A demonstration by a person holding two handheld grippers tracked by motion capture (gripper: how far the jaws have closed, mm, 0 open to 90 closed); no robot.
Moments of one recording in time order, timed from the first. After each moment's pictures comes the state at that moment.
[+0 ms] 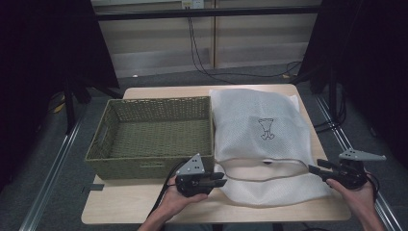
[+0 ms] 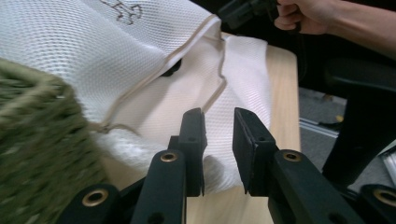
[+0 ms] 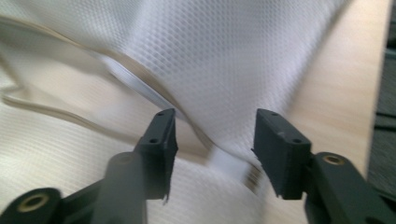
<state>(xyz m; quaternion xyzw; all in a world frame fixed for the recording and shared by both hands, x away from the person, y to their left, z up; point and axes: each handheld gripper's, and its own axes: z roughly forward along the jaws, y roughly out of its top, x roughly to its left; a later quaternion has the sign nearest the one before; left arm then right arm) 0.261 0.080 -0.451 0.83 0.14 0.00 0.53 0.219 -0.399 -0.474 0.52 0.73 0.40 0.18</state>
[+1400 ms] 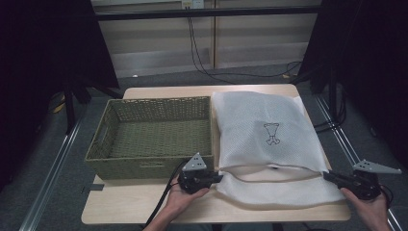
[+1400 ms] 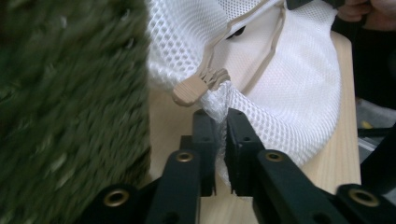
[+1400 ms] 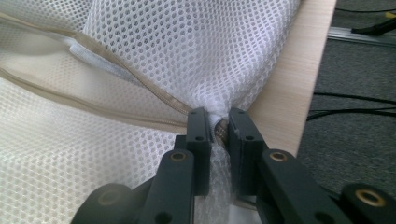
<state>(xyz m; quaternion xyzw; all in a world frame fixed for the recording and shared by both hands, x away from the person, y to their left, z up) 0.276 0.076 -0.488 0.84 0.23 -0.01 0.49 0.194 -0.432 -0.496 0.53 0.72 0.40 0.19</state>
